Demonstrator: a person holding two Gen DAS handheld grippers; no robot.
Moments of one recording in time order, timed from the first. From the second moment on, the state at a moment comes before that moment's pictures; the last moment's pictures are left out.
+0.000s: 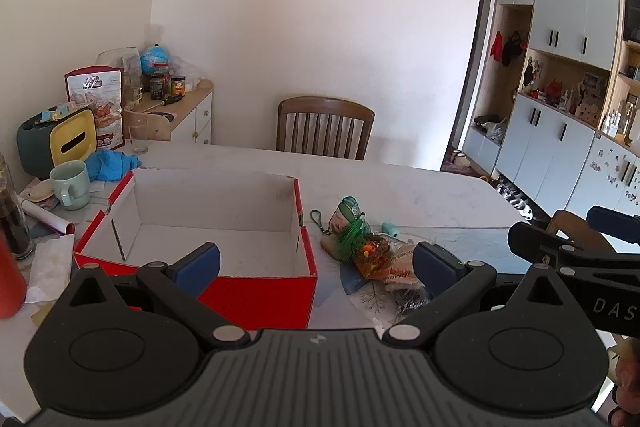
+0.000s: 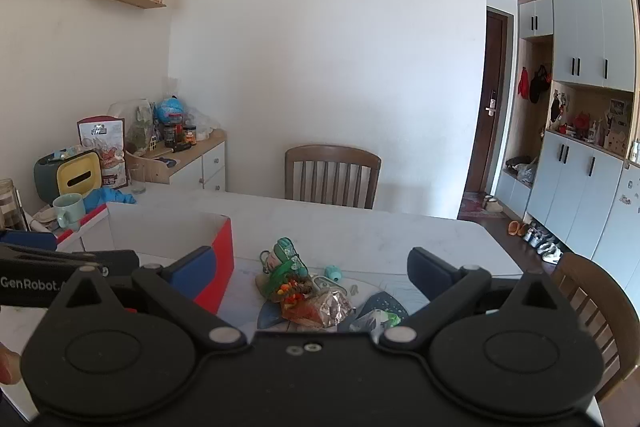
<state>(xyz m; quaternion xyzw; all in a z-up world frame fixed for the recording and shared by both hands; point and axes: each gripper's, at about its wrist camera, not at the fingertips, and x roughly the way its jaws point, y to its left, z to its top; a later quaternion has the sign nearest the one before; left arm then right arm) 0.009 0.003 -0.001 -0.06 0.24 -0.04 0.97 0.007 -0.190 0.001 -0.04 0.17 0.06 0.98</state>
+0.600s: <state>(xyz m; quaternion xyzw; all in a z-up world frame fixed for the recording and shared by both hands) 0.009 0.008 0.000 -0.07 0.23 -0.06 0.97 0.007 -0.200 0.004 0.01 0.17 0.03 0.99</state>
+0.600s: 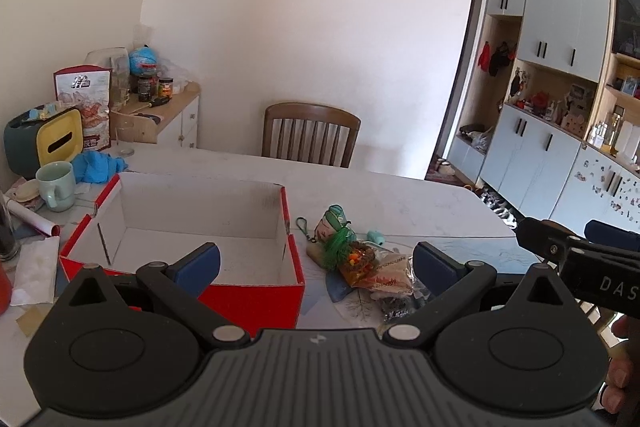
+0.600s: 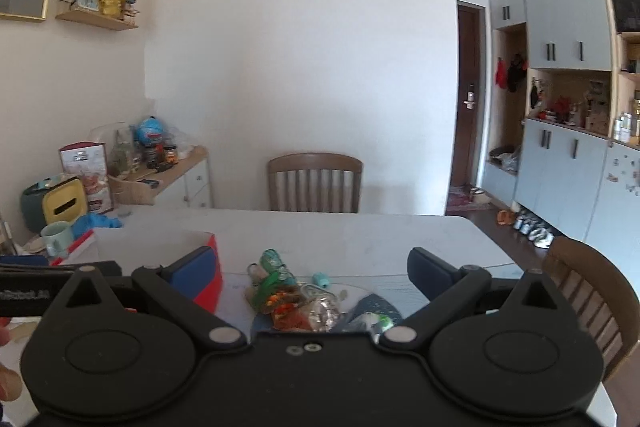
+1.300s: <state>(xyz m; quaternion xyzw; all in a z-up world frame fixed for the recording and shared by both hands) 0.031 -0.019 -0.003 -0.06 0.23 -0.08 0.97 0.020 -0.217 -0.005 0.01 0.16 0.04 0.99</state>
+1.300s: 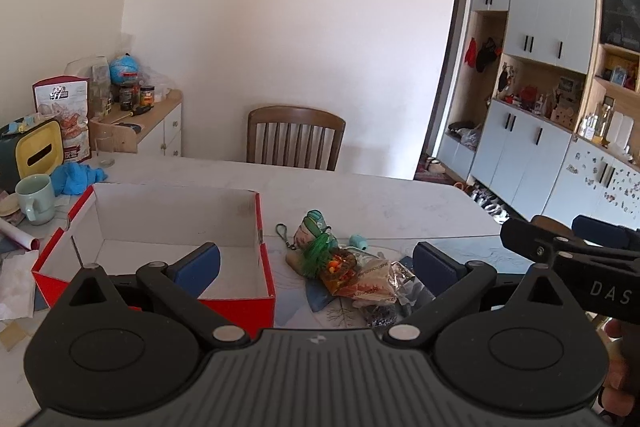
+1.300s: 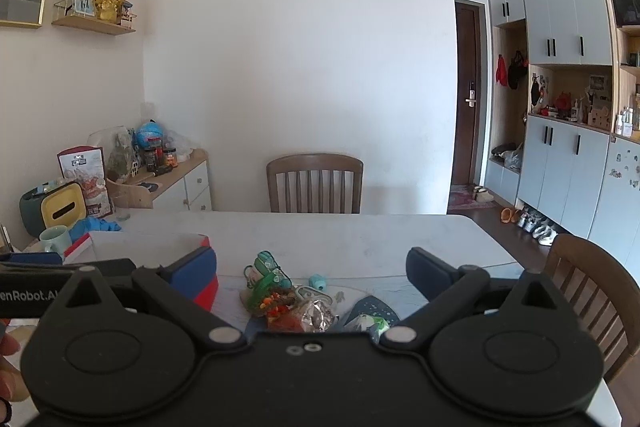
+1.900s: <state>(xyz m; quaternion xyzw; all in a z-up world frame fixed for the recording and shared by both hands) 0.104 -0.088 -0.036 0.00 0.25 -0.08 0.97 0.115 -0.271 -0.059 -0.03 0.28 0.08 0.96</state>
